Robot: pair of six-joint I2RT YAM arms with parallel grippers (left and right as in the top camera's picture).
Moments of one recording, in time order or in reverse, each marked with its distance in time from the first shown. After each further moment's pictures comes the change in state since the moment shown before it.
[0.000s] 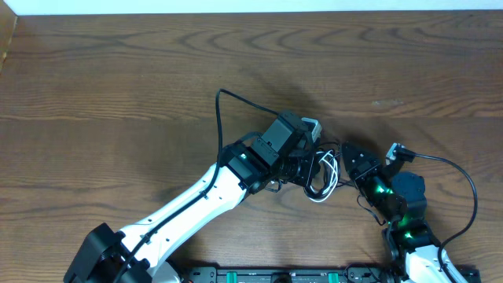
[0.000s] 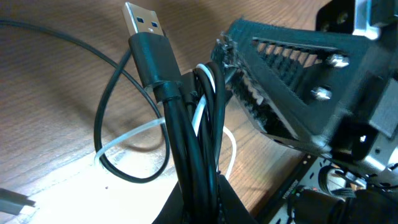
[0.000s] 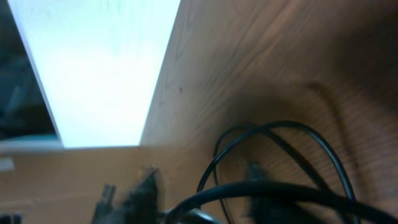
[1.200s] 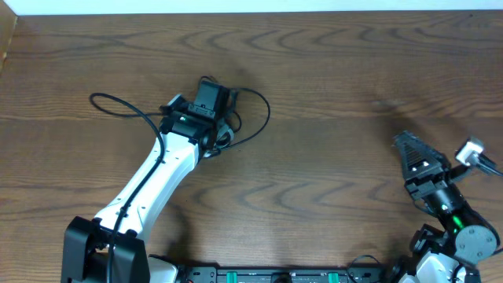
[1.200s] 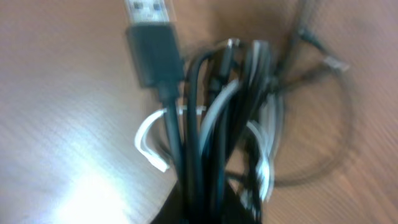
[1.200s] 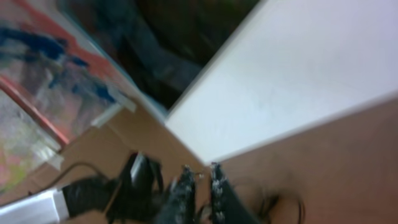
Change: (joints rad) left arm 0.446 0.026 0.018 -0.241 -0.562 -0.502; right arm -0.641 -0.095 -0.005 0.780 -0.779 0.055
